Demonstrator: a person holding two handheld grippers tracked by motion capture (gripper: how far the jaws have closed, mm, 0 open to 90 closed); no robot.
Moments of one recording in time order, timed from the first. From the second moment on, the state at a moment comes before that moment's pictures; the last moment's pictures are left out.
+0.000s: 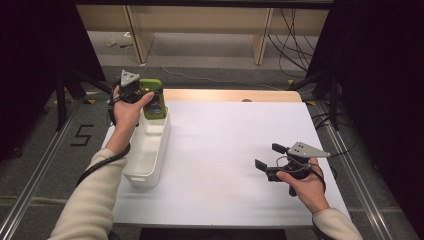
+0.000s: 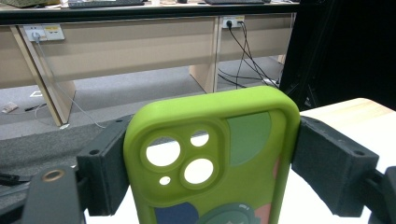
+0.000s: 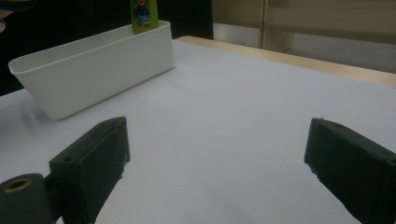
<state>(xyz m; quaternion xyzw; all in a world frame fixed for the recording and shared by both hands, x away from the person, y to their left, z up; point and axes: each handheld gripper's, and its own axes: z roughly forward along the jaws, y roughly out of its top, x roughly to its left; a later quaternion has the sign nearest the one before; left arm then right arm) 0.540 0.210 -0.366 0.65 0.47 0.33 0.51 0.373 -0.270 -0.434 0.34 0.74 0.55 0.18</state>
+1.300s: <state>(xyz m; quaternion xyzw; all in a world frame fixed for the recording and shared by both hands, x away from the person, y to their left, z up) 0.546 0.213 -0.374 0.65 0.48 0.32 0.50 0.374 -0.270 -0.434 0.34 0.74 0.55 0.18</state>
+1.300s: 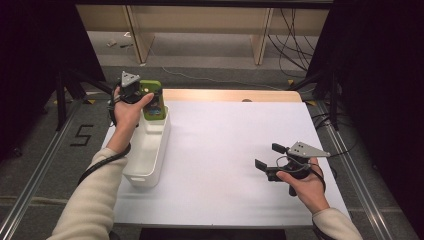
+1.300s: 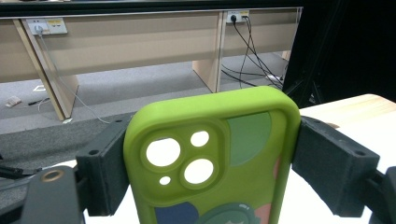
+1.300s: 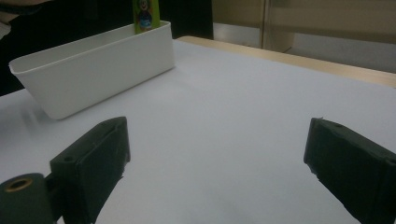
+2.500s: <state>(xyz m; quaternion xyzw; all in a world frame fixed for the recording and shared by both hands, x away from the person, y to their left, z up) 0.551 0.214 -0.385 0.65 0.48 0.32 0.49 0.374 -0.270 -0.435 0.34 0.74 0.55 0.17</state>
